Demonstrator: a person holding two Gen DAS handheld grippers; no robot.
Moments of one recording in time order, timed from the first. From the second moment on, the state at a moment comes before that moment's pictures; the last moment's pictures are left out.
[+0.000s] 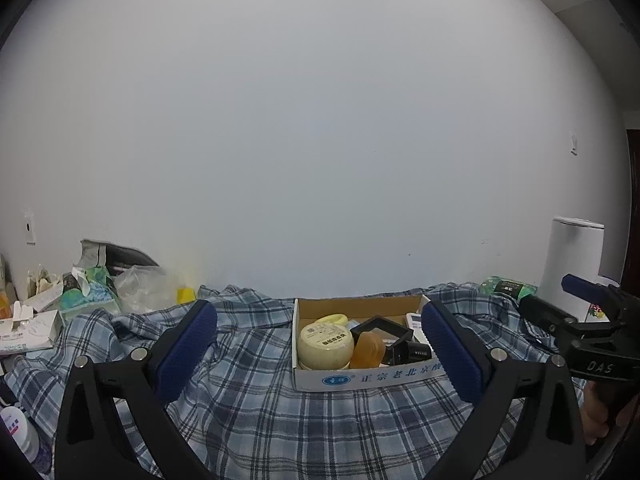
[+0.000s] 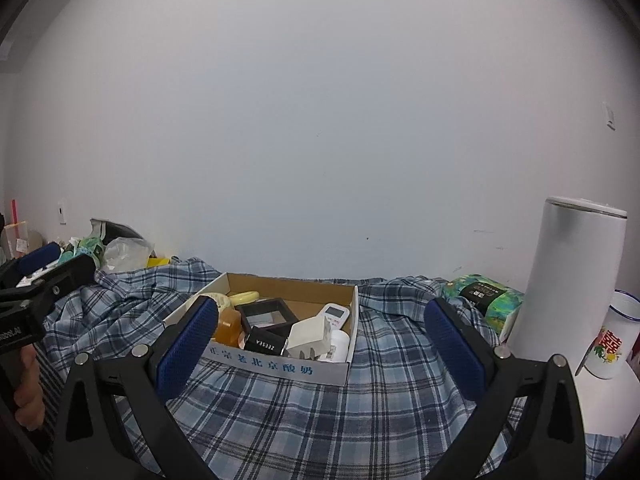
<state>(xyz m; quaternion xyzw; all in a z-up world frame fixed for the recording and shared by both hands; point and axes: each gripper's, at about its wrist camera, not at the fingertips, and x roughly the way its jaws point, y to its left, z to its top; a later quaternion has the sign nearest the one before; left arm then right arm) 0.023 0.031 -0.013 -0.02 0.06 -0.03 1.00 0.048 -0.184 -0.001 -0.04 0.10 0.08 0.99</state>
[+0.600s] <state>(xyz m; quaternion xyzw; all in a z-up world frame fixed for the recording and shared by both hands) 0.022 0.033 -0.012 -0.02 0.06 -0.03 1.00 0.048 -0.180 -0.003 -0.05 0.11 0.07 0.99</state>
